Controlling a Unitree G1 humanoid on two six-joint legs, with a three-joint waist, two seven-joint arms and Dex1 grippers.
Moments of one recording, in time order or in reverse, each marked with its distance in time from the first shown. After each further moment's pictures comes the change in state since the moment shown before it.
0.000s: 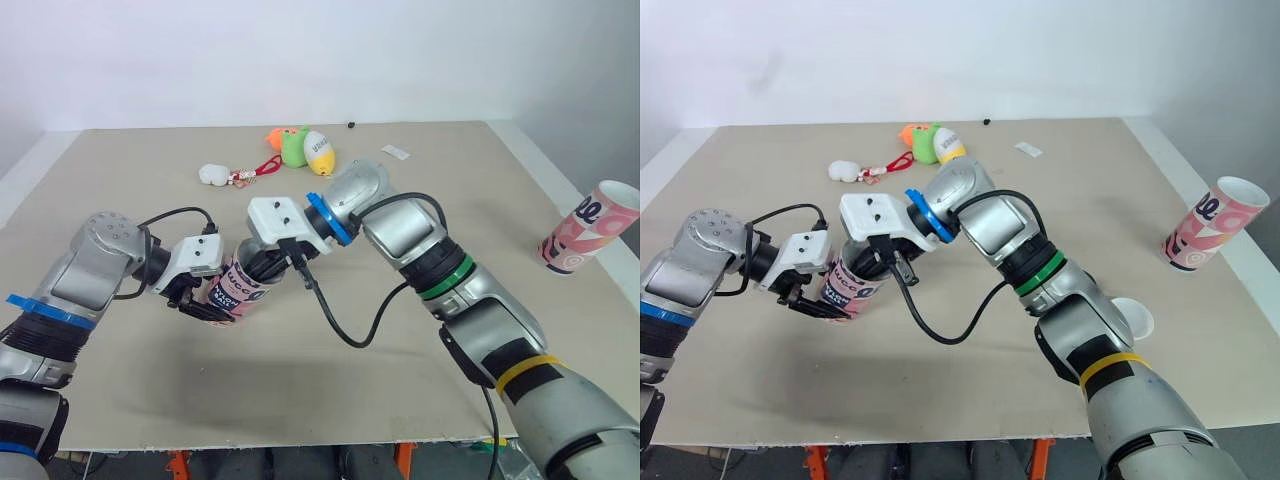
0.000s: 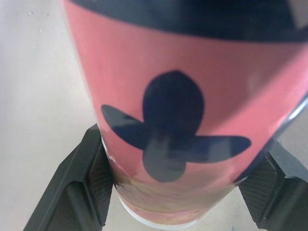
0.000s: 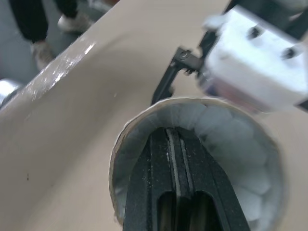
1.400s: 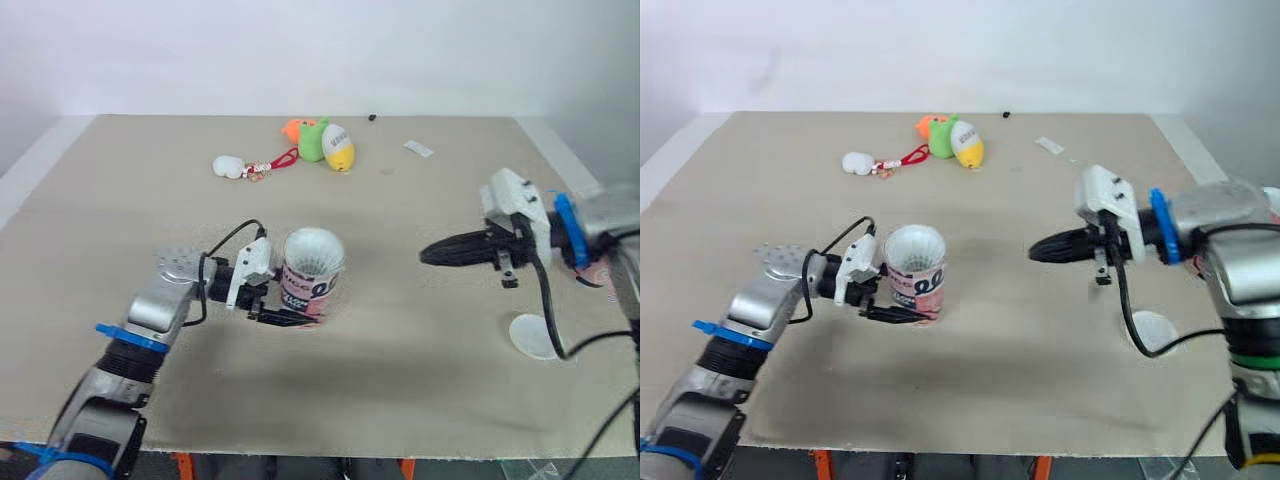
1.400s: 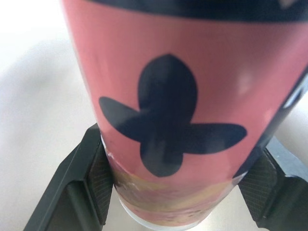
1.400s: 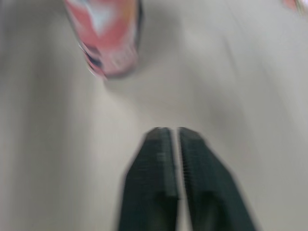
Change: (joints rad) left arm 0.082 -0.425 0.069 0.028 -0.238 -0.139 0.149; right arm 0.685 -0.837 -0.644 -0.529 0.317 0.367 -0.044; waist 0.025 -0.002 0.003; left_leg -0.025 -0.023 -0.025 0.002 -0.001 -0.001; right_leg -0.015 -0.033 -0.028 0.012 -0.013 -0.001
